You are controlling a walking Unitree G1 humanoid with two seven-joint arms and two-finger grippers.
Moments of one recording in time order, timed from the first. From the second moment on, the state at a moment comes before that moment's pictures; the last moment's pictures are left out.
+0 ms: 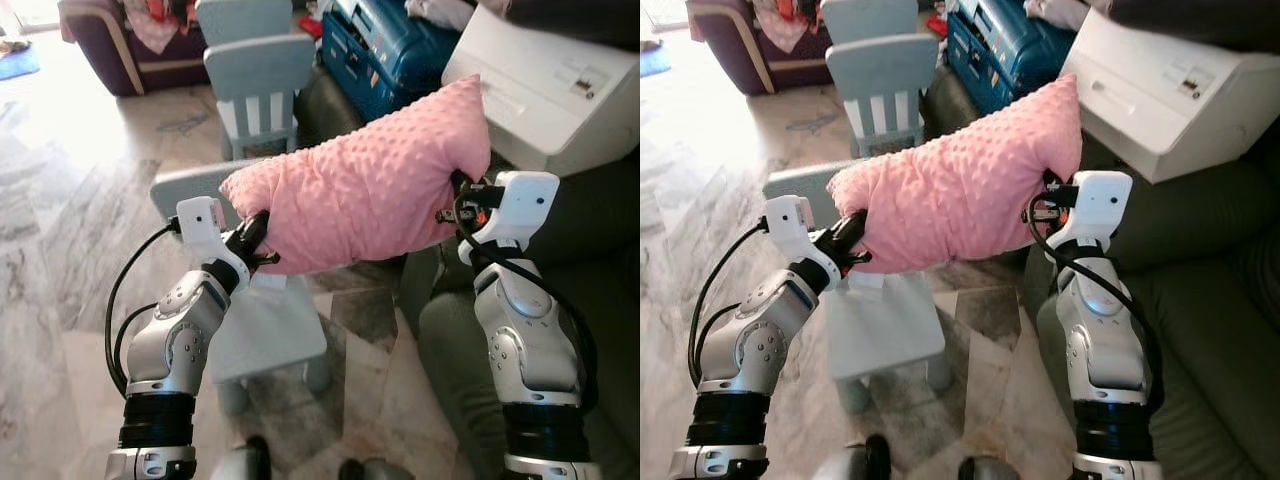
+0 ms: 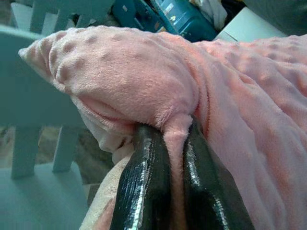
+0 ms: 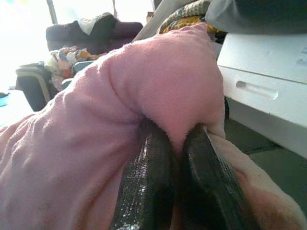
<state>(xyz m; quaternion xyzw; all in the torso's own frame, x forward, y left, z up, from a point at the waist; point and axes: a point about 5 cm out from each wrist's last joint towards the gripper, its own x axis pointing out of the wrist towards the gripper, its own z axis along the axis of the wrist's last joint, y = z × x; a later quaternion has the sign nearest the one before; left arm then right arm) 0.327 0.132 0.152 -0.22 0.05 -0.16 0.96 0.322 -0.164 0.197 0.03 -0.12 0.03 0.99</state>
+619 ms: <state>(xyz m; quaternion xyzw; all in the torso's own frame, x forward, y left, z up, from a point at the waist) 0.327 0.132 0.149 -0.22 0.06 -0.16 0.96 0.322 -0.165 0.191 0.03 -0.10 0.03 0.99</state>
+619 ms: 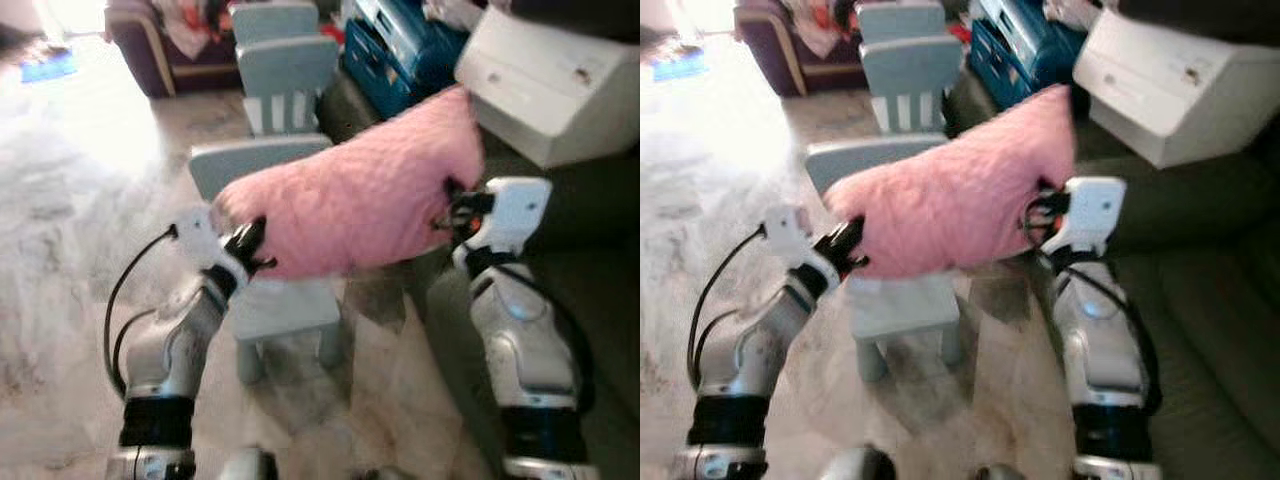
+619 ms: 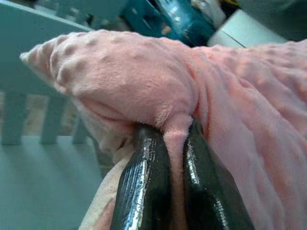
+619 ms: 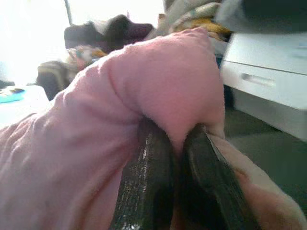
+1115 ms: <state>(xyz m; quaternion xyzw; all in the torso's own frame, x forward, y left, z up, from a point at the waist) 0.332 0.139 0.147 -0.20 0.06 -0.15 0.97 0.322 -0.163 0.192 0.03 -0.11 0.03 0.99</state>
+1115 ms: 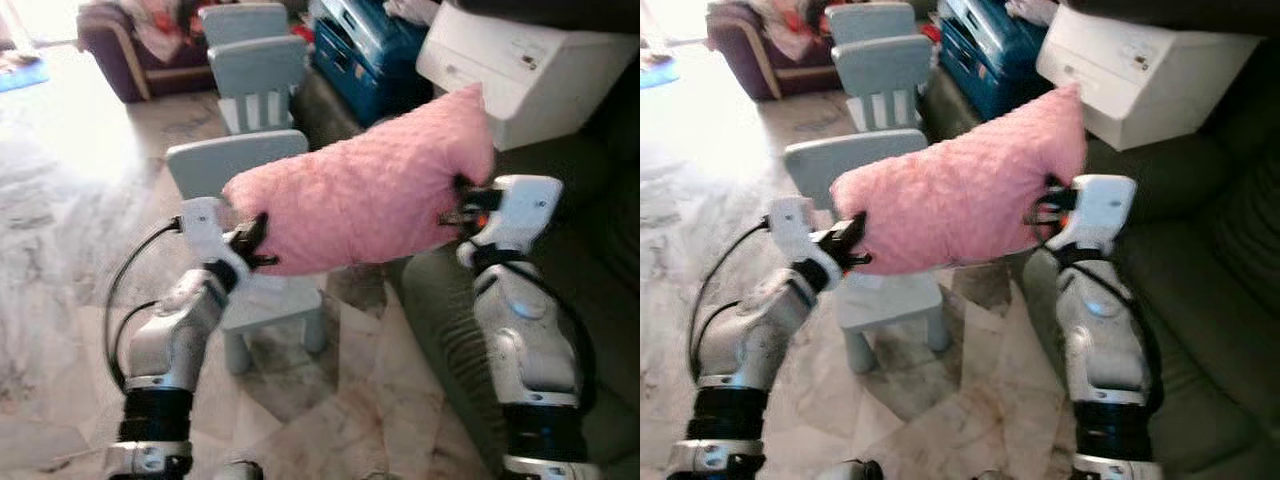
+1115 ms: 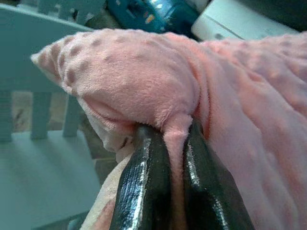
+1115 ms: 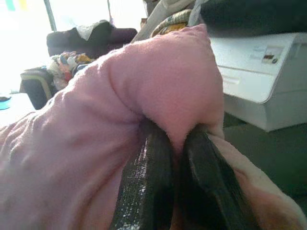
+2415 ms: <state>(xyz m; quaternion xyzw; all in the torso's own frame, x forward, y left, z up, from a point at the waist) 0.354 0.160 0.161 -0.18 0.03 -0.12 0.98 0.323 -0.163 0.193 0.03 -0.10 0.02 0.99</state>
